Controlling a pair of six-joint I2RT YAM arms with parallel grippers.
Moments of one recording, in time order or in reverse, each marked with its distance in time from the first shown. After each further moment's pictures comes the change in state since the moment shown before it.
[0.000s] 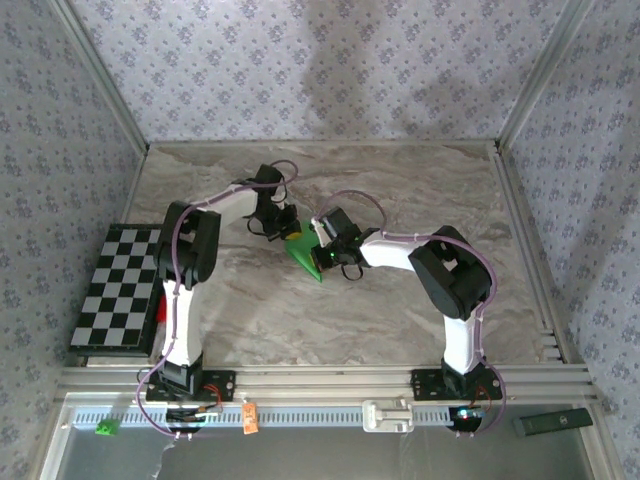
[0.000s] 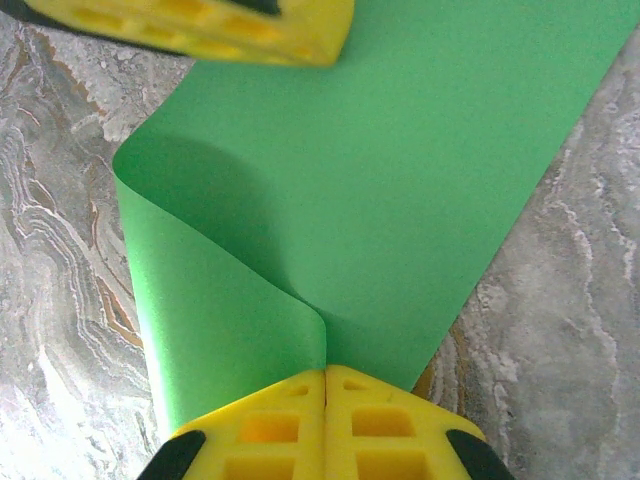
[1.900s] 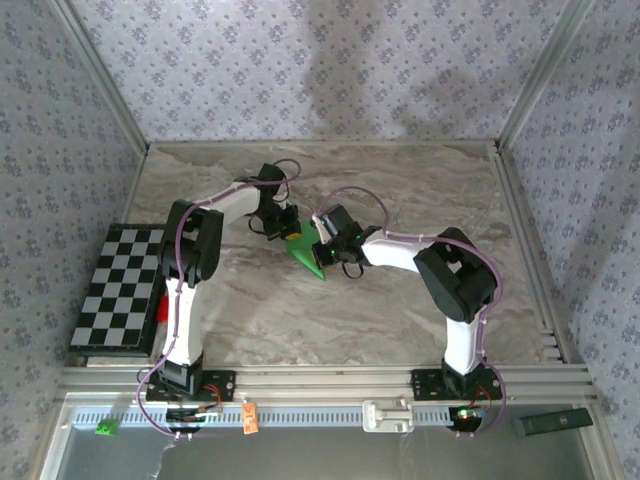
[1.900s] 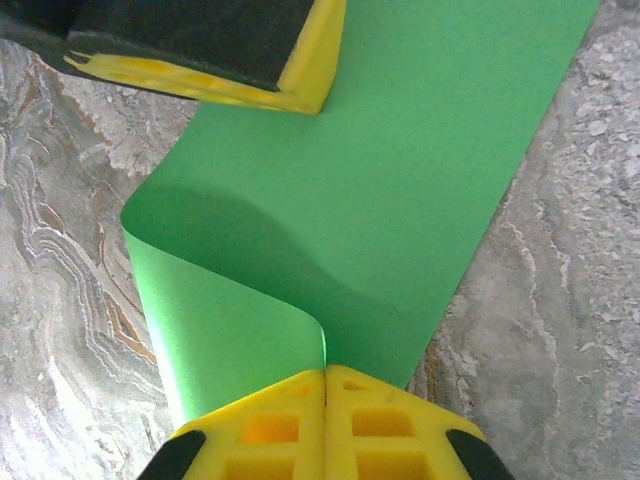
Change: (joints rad) left arm -0.006 0.029 0.053 -0.061 -0.018 0.059; right arm -0.001 -0.032 0.007 -0.022 0.042 0.000
